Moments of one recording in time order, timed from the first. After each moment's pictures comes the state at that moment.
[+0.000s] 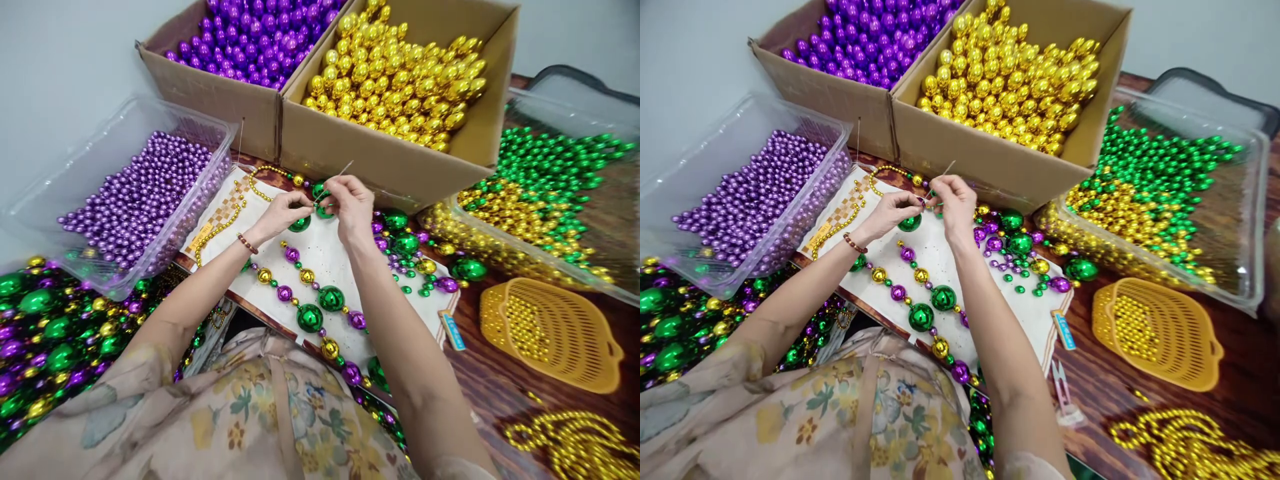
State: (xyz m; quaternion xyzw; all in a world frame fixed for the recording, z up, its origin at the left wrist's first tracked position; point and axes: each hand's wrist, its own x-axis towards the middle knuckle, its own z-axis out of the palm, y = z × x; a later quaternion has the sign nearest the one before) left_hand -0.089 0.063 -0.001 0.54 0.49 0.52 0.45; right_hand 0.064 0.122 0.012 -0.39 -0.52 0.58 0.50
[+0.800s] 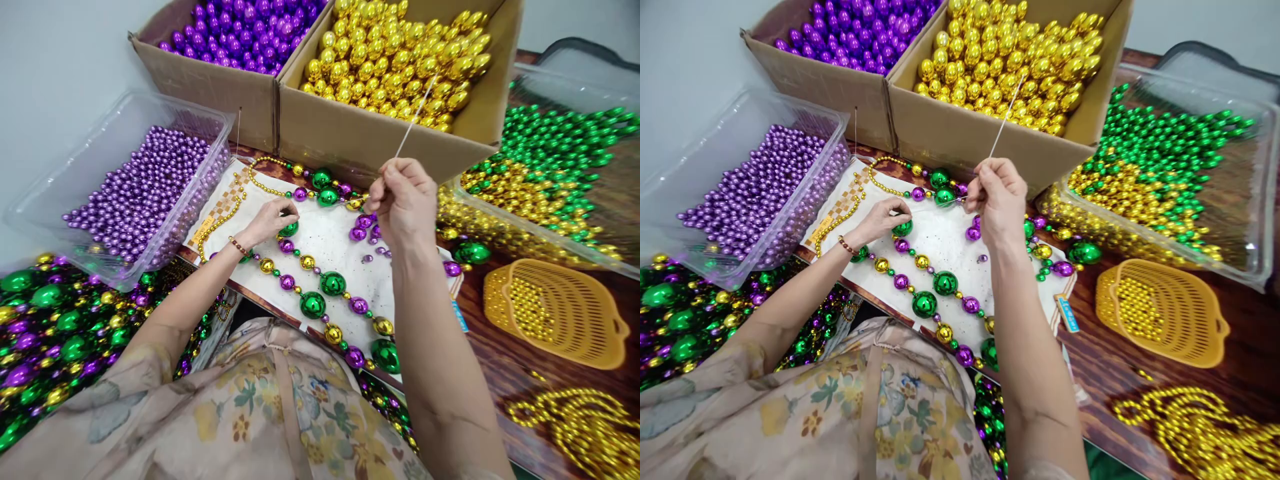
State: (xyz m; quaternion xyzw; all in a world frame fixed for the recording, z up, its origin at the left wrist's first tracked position) left_hand -0.108 0.033 -0.020 0.67 0.57 0.36 0.31; right_hand 0.124 0.098 0.048 -0.33 -0.54 0.57 0.52
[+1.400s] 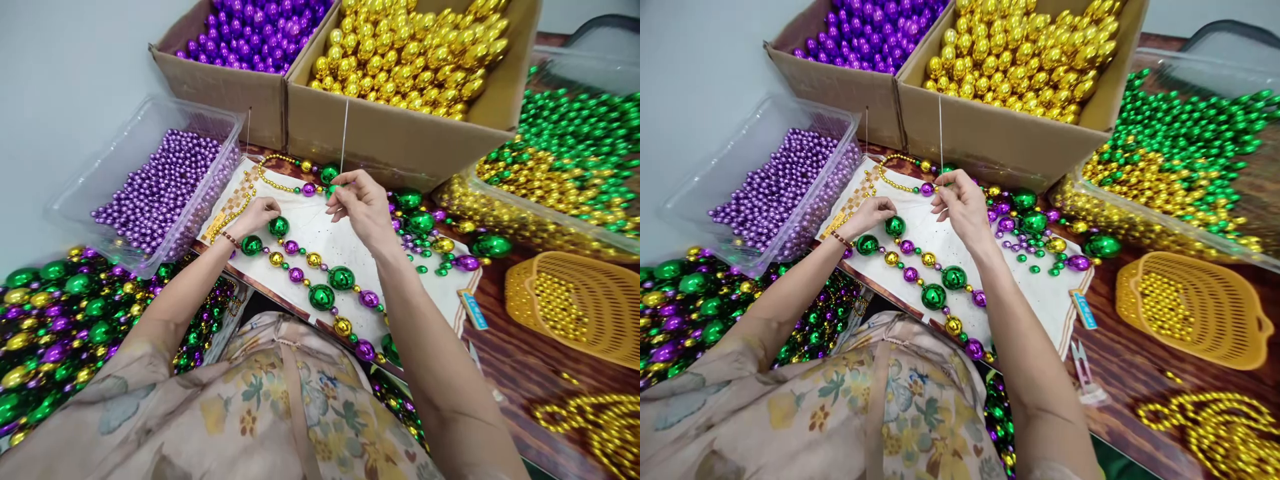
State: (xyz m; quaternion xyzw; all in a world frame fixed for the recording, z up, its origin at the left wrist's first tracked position) left_hand -0.156 0.018 -0.029 0.57 0.68 0.30 0.35; right_hand 0.092 0.071 0.028 -0.34 -0.63 0.57 0.41
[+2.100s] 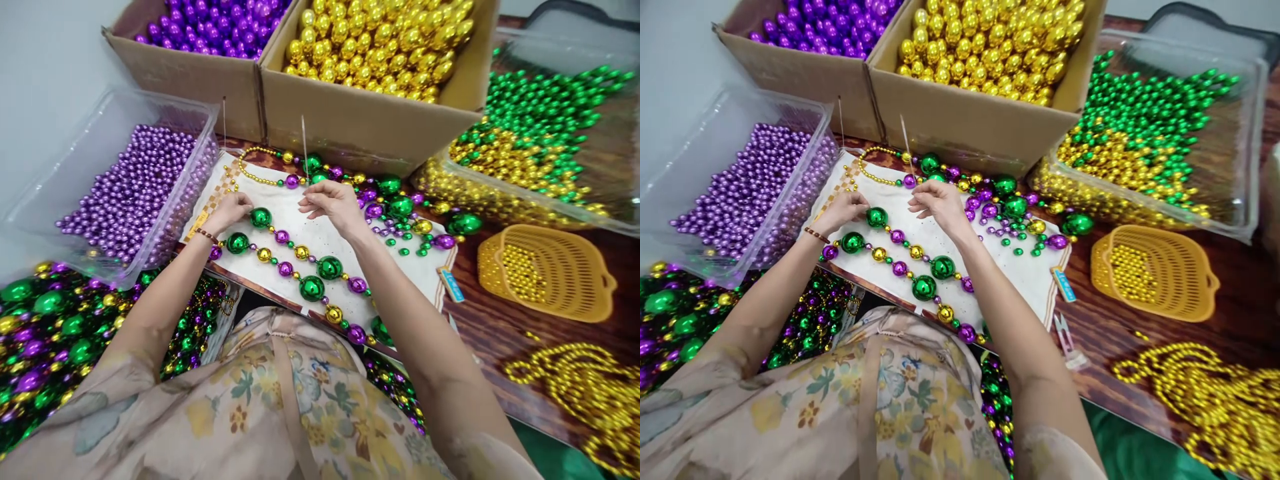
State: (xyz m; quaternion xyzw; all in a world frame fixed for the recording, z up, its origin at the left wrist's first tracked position) left_hand -0.174 0.015 -0.024 0.47 0.74 0.27 0.40; right_hand 0.086 0.071 0.001 -0.38 -0.53 0.66 0.35
